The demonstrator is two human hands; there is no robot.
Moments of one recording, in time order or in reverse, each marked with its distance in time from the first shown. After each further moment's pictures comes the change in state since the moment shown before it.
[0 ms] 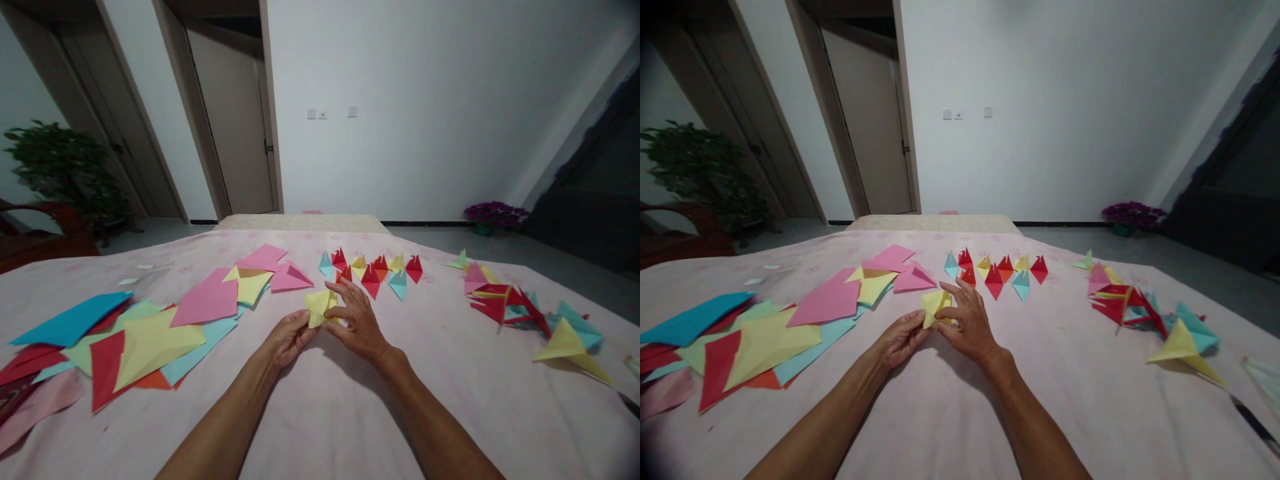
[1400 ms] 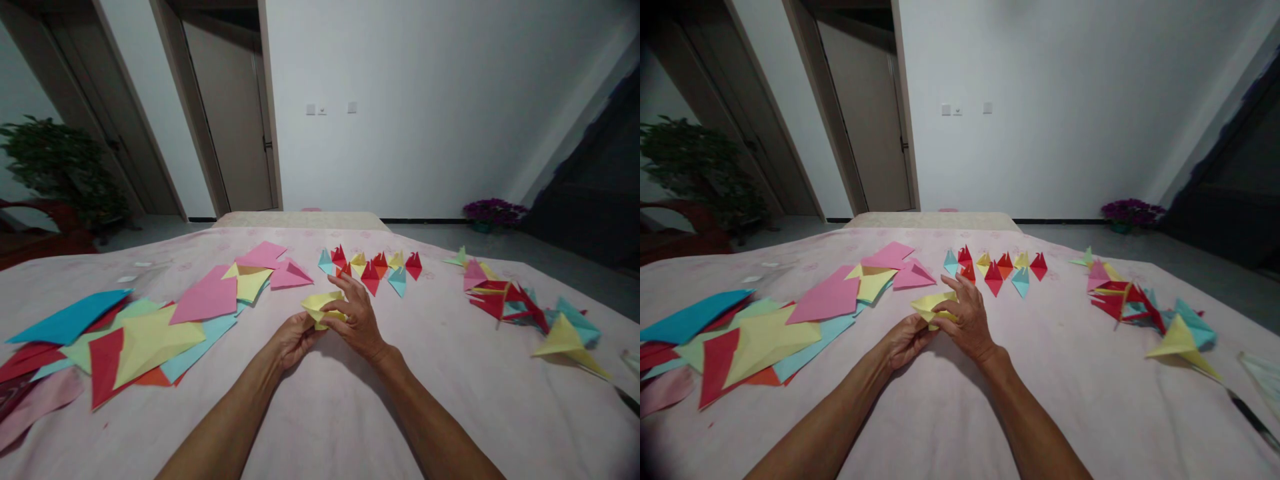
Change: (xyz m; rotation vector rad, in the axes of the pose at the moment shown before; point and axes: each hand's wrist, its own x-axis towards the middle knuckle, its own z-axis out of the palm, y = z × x) left_hand -0.003 -0.010 0.009 0.000 -0.108 -0.016; right_hand 0.001 -0.003 0.005 0.013 0.120 -0.001
